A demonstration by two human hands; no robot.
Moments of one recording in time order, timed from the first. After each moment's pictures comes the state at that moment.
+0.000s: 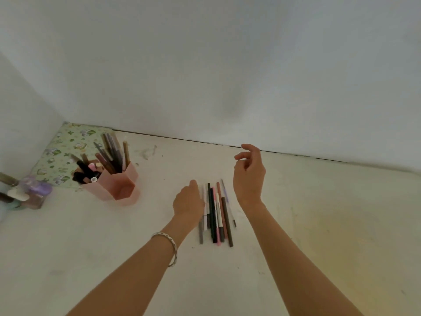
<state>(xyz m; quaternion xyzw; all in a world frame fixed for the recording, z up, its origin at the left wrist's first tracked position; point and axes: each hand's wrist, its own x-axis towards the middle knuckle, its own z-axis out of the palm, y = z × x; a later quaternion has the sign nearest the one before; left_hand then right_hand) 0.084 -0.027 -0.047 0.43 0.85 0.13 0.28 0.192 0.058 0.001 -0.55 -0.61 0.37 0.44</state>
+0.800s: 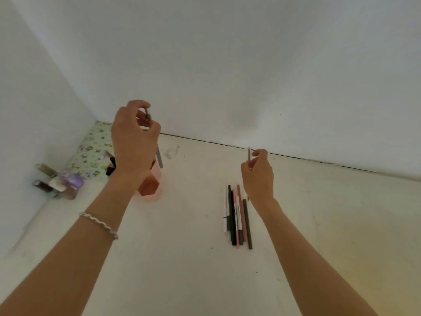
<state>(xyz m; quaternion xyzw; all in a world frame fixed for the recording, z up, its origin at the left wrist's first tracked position) -0.061 -0.042 0.085 0.37 0.79 0.49 -0.03 0.171 0.063 -0.009 -0.58 -0.69 0.30 0.31</state>
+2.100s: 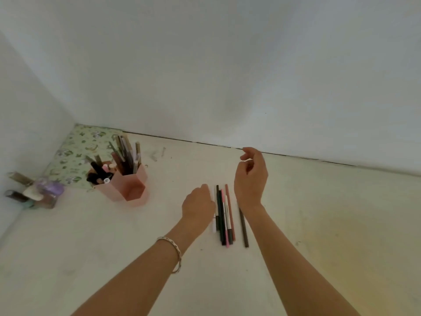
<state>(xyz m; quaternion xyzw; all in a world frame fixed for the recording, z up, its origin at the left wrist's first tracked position) 0.080 -0.032 -0.039 0.46 0.83 0.13 0.29 0.172 0.048 -0.002 -0.54 -0.62 0.32 0.47</state>
